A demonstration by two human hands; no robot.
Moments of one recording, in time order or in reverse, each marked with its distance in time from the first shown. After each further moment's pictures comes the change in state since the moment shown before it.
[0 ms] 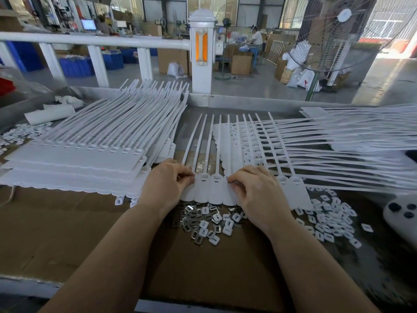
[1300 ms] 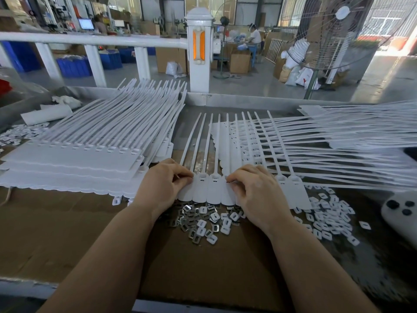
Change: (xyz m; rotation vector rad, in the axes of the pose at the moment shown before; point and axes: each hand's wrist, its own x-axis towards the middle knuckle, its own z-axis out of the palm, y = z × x) left_hand 0.000 -0.003 -0.003 -0.057 -0.041 0.044; right_hand -0.001 0.003 0.000 0.011 -0.014 0.017
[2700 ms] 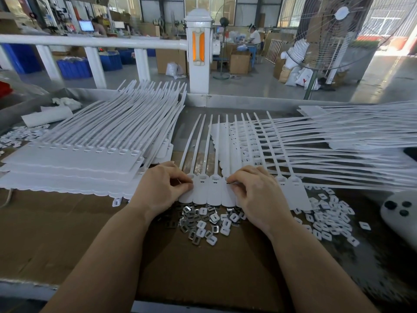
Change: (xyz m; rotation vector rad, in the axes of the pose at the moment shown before) left_hand -0.005 0.001 -0.008 -0.036 -0.049 -0.006; right_hand -0.001 0.000 -0.001 0.024 0.003 0.000
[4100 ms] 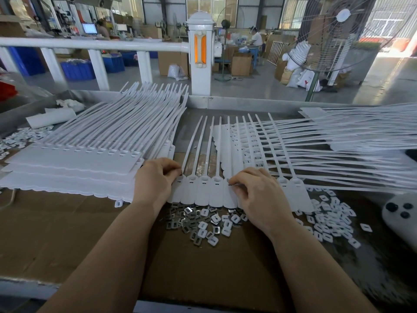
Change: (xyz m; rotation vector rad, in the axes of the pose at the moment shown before) left_hand 0.013 -0.012 0.008 -0.130 0.256 -0.211; right_hand -0.001 0.001 0.000 -0.001 0.011 0.007
